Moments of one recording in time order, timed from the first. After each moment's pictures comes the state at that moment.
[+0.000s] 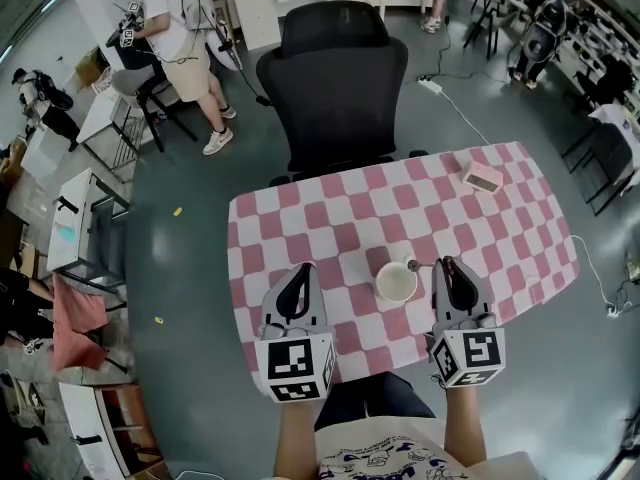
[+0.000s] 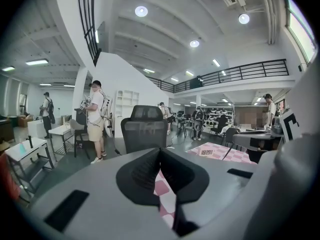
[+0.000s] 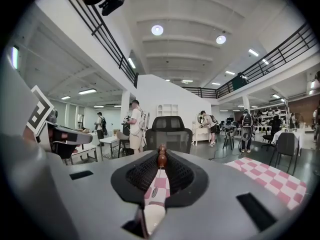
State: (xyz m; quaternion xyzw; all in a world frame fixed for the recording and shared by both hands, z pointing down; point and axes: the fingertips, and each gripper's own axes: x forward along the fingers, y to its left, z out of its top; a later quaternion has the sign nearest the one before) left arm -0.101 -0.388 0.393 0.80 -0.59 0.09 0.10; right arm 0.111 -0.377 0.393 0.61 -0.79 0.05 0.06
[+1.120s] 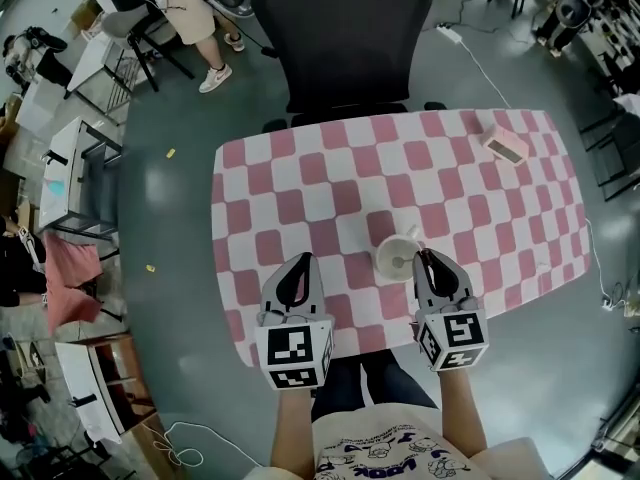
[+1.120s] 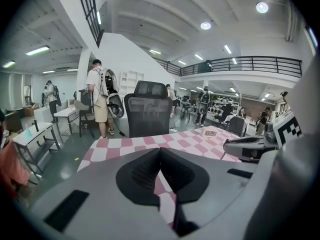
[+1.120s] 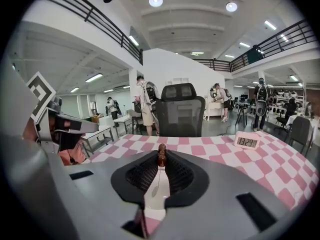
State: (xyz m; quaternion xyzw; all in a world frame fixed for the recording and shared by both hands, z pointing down) left arm -0.088 -0.411 0.500 0.77 -0.60 0.16 0.18; right arm 0.097 -0.415 0.527 0.54 -0.81 0.15 0.16
